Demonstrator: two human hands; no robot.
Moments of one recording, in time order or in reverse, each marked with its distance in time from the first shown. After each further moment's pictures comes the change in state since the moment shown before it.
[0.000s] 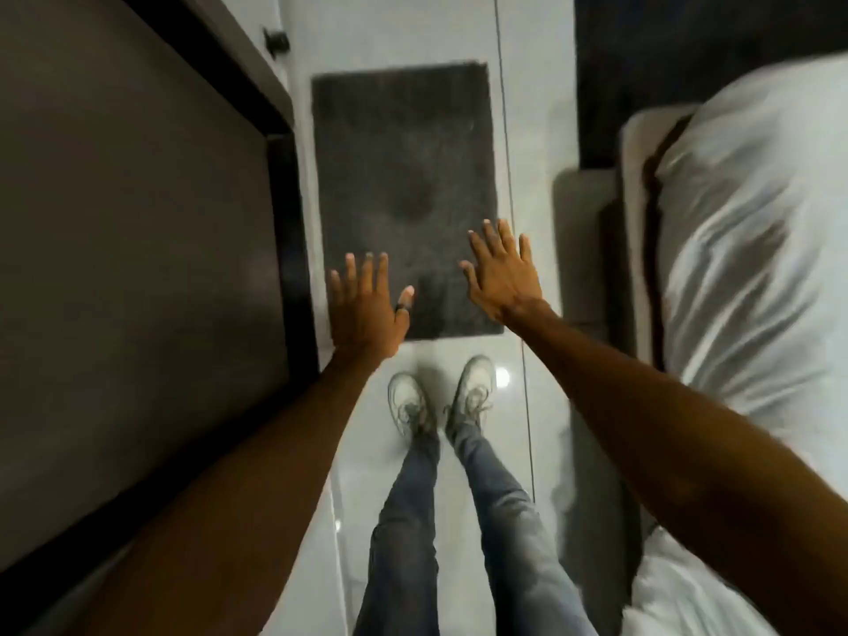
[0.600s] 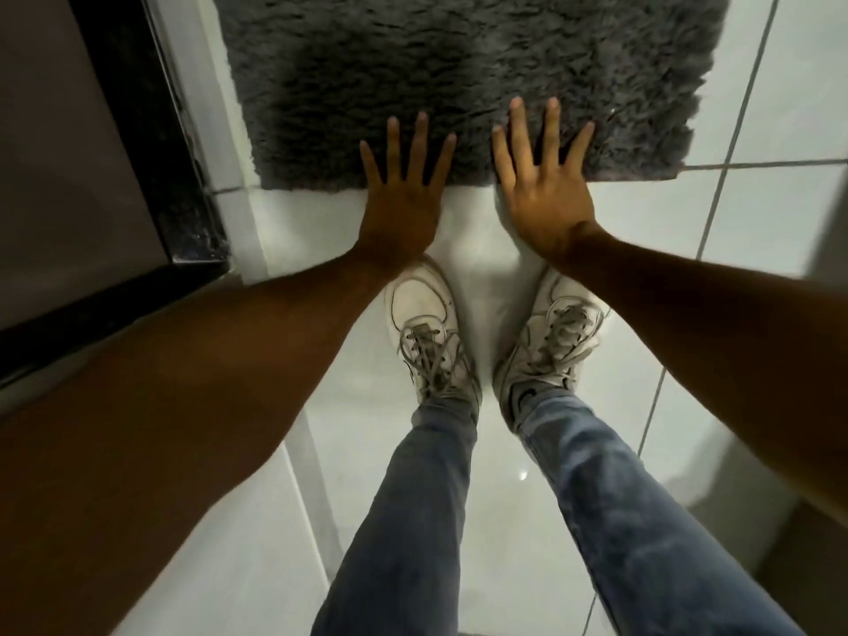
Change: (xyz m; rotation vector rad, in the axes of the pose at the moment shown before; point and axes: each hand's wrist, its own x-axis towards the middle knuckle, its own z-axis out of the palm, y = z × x) left_hand 0.107 -0.117 0.513 0.364 -0.012 0.271; right_hand 0.159 0.109 0.494 -0.511 -0.032 -0.268
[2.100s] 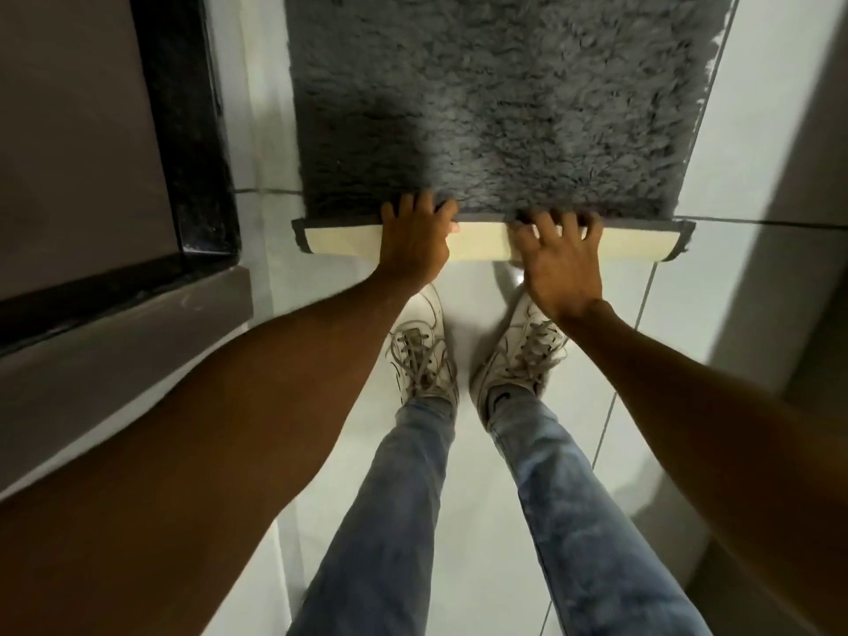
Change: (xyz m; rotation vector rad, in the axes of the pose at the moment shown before) left_hand -0.019 0.029 -0.038 -0.319 -0.056 -0.171; right_hand -0.073 0.010 -0.022 0.189 0.092 0.064
